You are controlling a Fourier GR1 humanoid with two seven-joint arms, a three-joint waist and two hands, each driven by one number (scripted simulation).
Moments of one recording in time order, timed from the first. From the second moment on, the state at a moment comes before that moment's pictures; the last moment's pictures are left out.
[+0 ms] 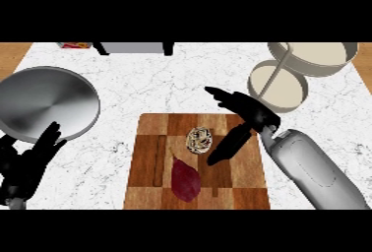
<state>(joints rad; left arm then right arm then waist) 0.04 0.52 -0.10 -1.34 0.31 0.11 0.06 -0.60 -0.31 0.48 -1.38 -0.19 0.14 0.64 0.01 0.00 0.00</state>
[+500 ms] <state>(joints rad) 0.05 0.48 -0.07 -1.34 0.26 0.09 0.07 -0.61 -0.31 0.43 -1.35 -0.15 0.28 0.80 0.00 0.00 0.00</state>
